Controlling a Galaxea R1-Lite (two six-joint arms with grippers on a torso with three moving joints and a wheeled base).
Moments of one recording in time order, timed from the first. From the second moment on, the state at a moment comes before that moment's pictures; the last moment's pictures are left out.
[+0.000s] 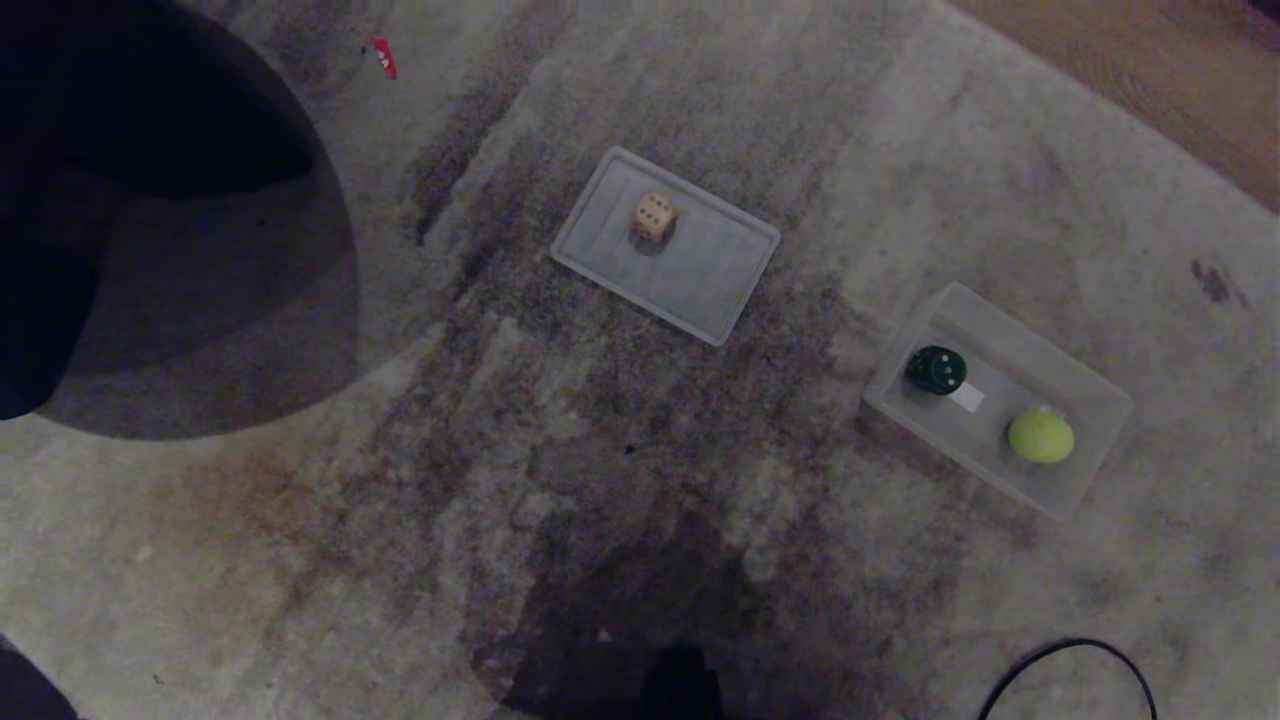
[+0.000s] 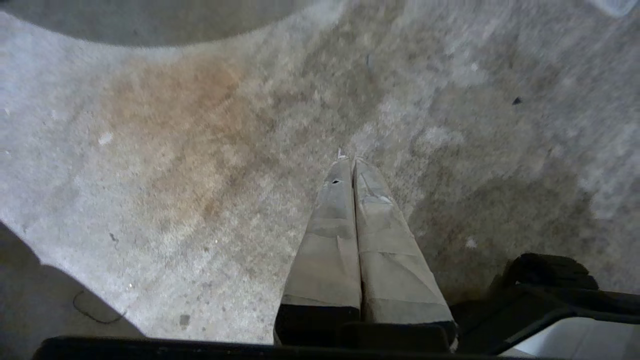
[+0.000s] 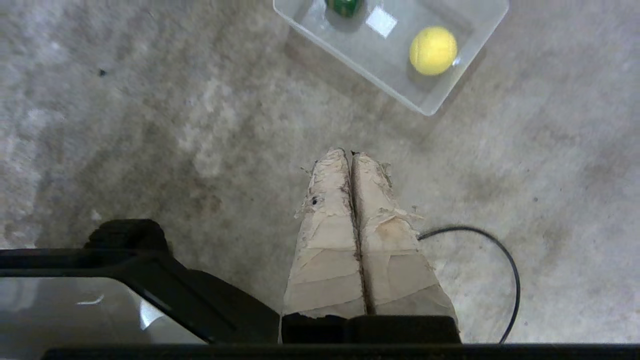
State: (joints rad) left arm 0.00 0.00 0.00 0.00 0.05 -0.06; right arm 0.01 0.00 0.00 0.01 0.00 0.01
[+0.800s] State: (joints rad) left arm 0.00 0.00 0.00 0.00 0.04 -0.03; right arm 0.01 0.00 0.00 0.02 0.00 0.01
